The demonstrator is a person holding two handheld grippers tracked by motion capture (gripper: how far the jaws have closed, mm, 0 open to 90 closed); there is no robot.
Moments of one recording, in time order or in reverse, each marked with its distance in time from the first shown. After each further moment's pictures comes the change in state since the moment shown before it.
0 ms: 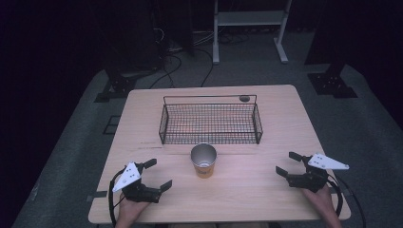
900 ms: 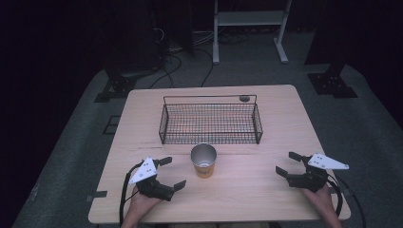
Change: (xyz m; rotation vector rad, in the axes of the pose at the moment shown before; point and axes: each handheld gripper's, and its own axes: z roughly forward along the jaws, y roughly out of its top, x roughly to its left) left arm -0.011 0.014 0.038 0.066 -0.119 0.029; right arm 0.000 0.000 0.000 0.000 0.002 0.002
